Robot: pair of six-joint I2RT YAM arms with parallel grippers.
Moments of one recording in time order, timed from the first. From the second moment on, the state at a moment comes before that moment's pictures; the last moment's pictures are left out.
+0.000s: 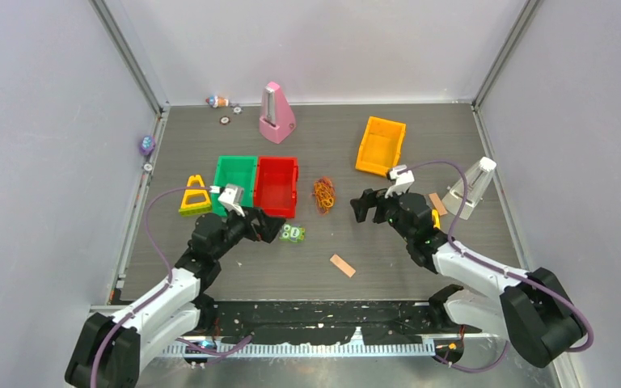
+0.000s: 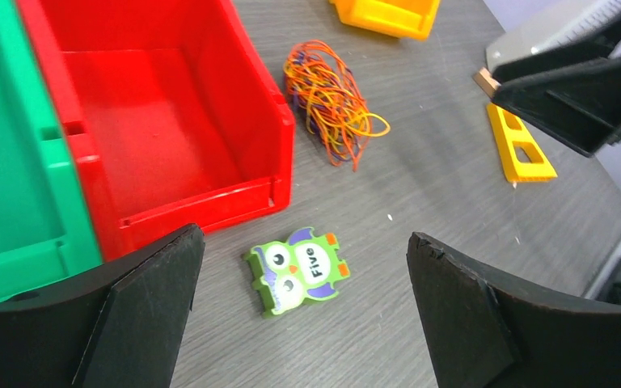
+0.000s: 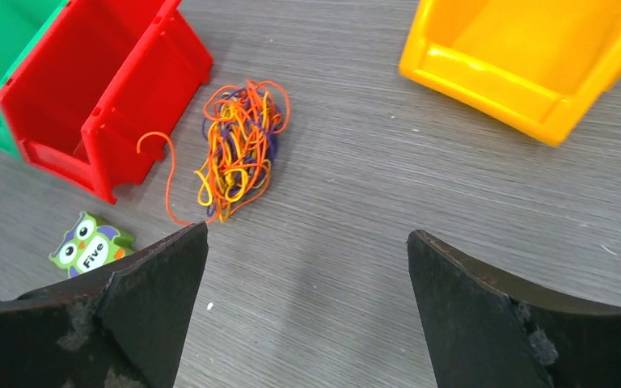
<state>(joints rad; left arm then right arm) -0.40 0.83 0.18 0.47 0.23 -0.42 0.50 1.07 0.35 0.45 0.07 0.28</state>
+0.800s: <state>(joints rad) -0.48 0.93 0.23 0.49 0.31 -0.32 0.62 1.54 0.66 0.47 -0.02 0.30</state>
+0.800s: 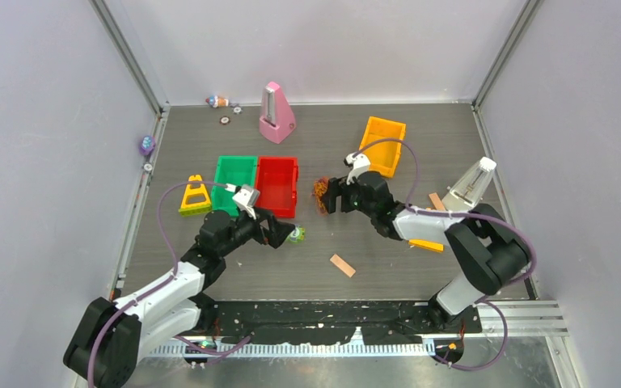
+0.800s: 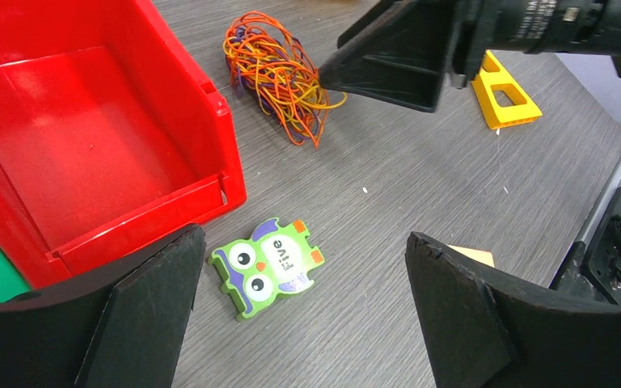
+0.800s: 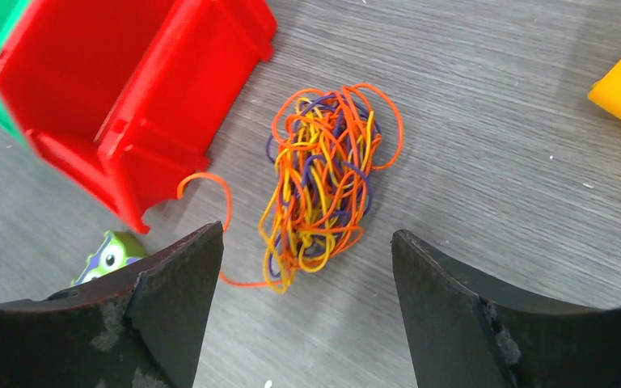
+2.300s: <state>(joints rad) -0.57 1.07 0.39 0.47 0.31 -0.34 0.62 1.18 0.39 0.75 -0.23 0.31</state>
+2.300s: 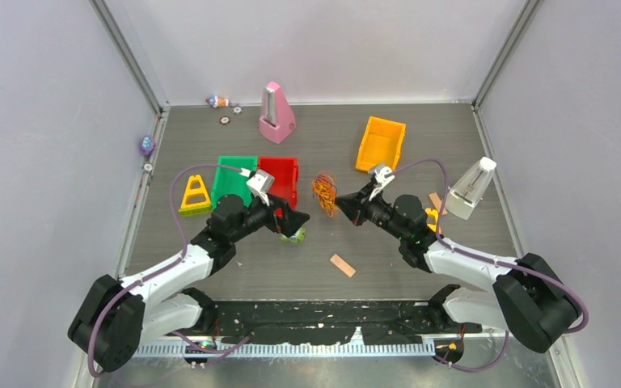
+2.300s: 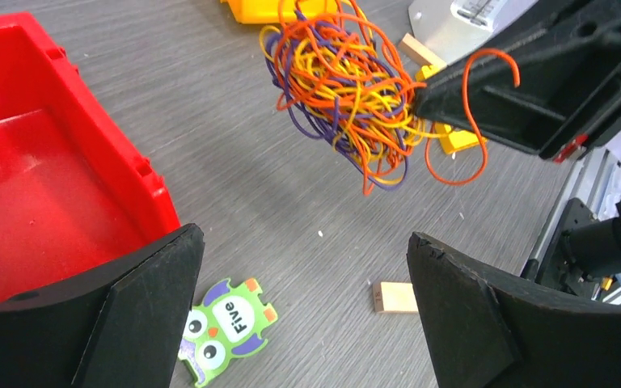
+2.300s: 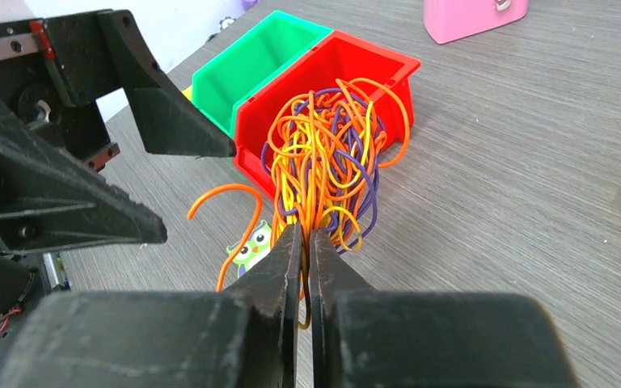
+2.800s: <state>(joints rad) -0.45 1.26 0.45 0.70 0.43 -0.55 0.62 1.09 0.29 0.89 -0.28 0.31</state>
